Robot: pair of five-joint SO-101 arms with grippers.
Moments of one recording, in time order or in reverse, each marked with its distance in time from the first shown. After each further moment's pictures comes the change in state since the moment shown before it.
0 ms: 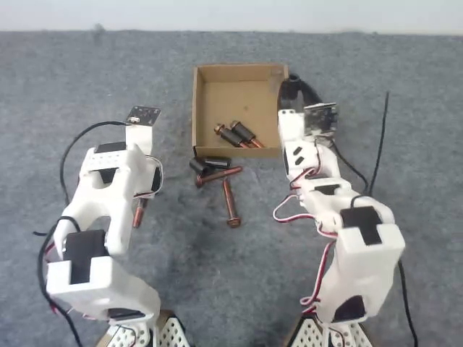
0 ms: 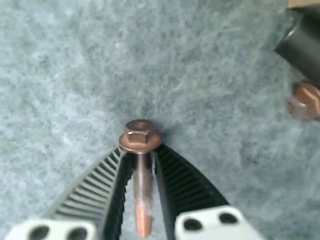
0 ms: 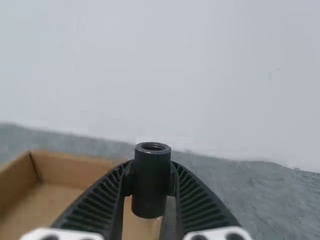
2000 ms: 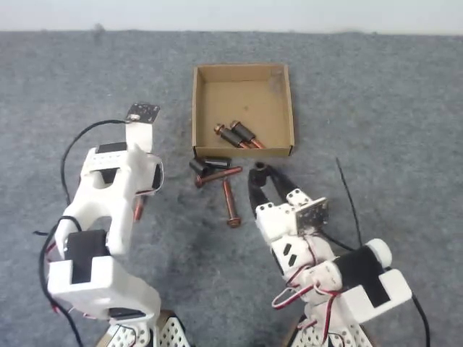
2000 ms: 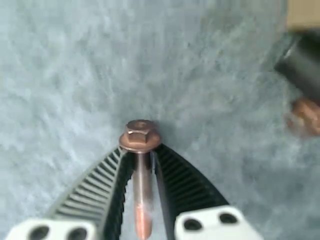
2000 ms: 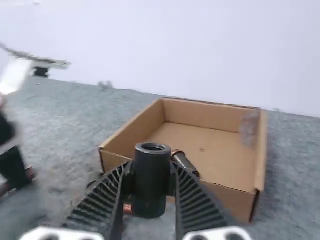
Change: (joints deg) left arm 0.7 -0.3 0.1 -4.0 0.1; right arm -16.9 -19.6 53.3 -29.5 -6.0
